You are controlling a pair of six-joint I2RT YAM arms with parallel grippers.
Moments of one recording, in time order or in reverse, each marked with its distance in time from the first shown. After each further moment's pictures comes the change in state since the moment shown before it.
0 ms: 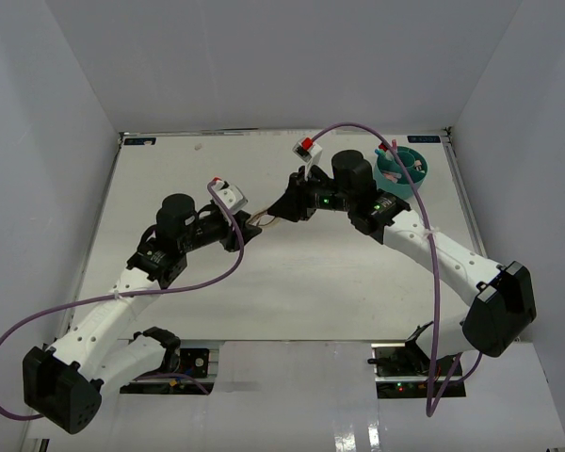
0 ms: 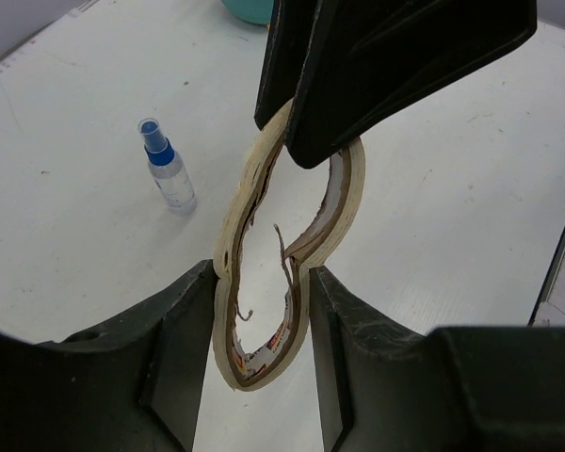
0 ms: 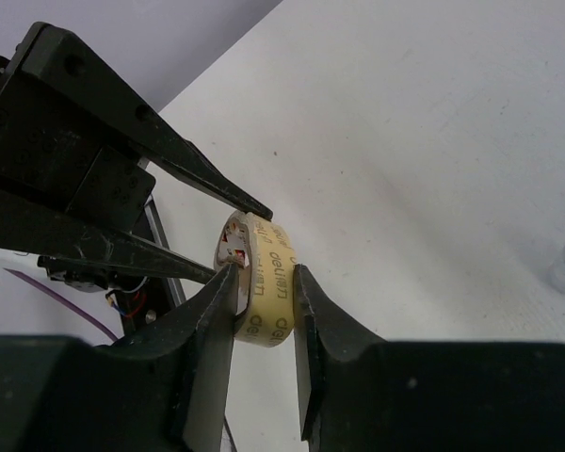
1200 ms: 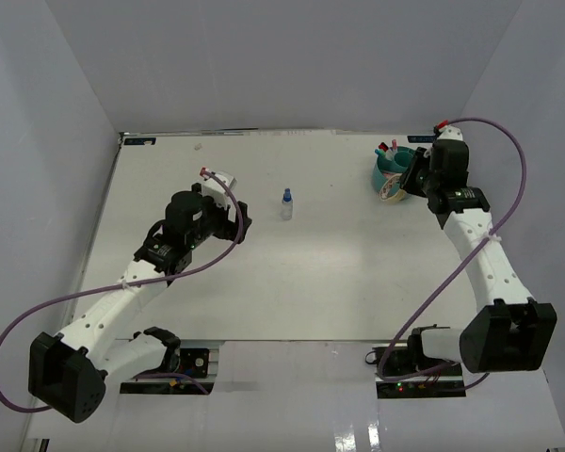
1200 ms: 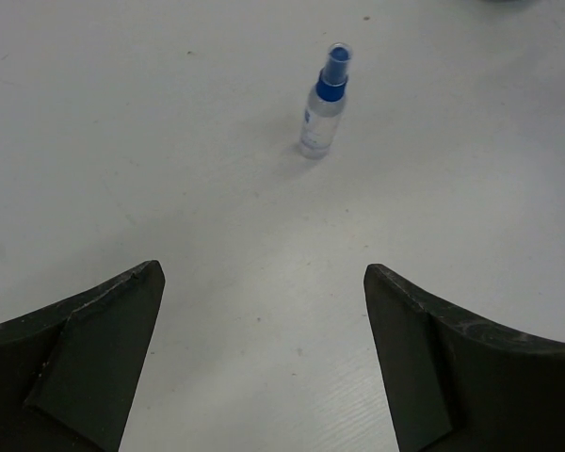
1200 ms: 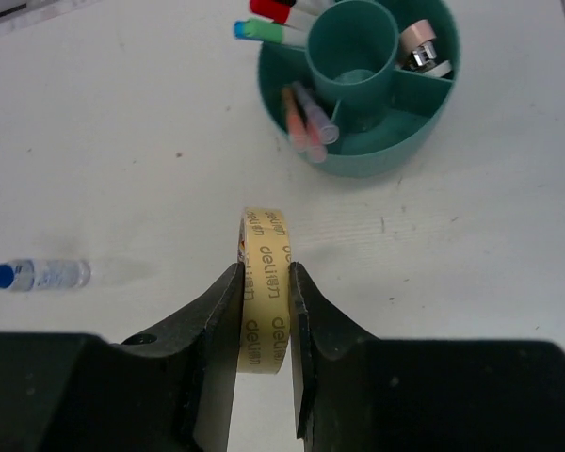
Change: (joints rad) left arm -0.001 0.058 0.003 -0.029 -0.383 -0.143; right arm -0.585 -0.183 -0.075 -0.327 0.564 -0.027
